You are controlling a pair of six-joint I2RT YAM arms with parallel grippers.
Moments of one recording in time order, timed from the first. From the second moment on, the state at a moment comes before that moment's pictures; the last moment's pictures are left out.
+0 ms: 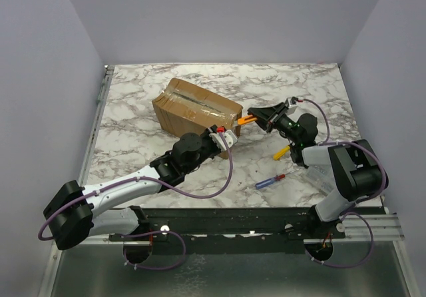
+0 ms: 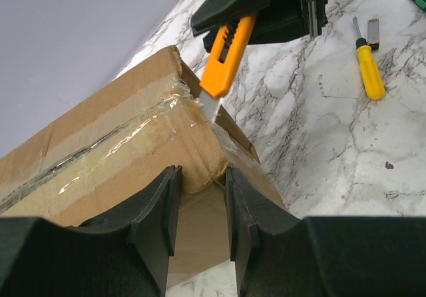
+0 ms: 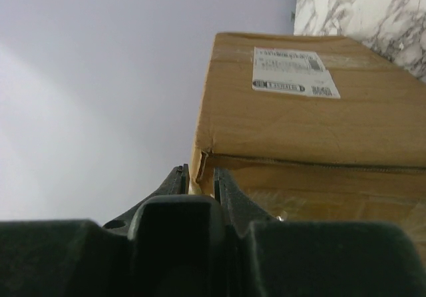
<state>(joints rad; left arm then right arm) -0.94 1.16 0.67 0.34 -0.17 0.41 0.25 1.63 0.54 1.21 -0.57 1.55</state>
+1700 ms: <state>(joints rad) -0.68 1.00 0.91 -0.27 -0.13 -0.64 0.35 1.17 0.89 -0.49 -0.18 0.52</state>
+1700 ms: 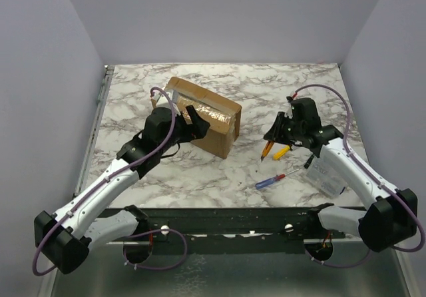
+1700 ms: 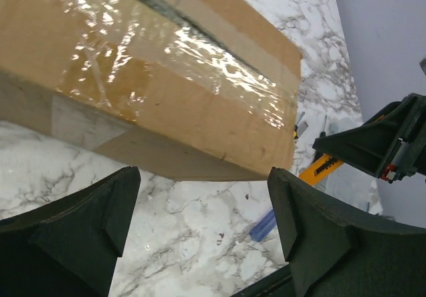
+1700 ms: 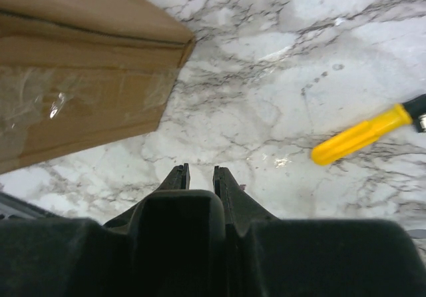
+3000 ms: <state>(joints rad) -0.49 1.07 1.03 -0.48 -0.02 -0.78 0.35 2.29 1.82 -0.76 0.78 -0.06</state>
